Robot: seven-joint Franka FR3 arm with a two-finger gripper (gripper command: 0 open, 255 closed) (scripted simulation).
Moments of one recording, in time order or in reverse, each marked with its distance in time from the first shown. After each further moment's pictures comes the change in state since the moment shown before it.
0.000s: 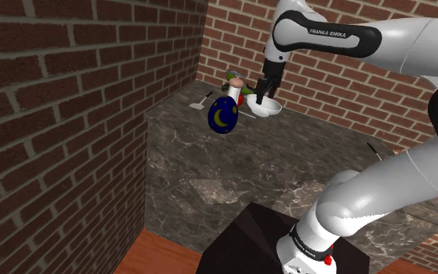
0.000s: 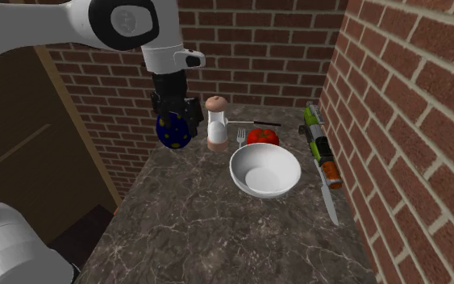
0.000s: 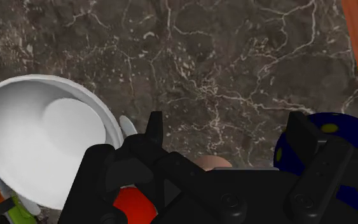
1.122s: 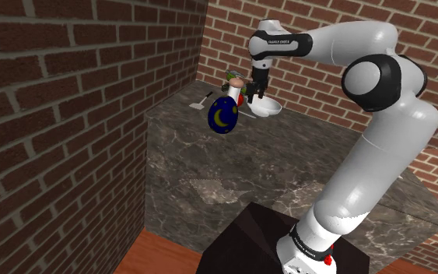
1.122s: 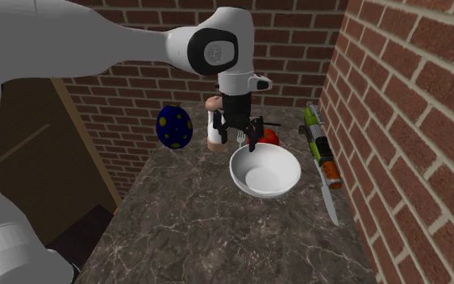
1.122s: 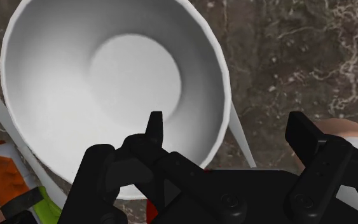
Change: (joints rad) arm -0.067 0.451 -0.136 0.309 0.046 0.115 -0.188
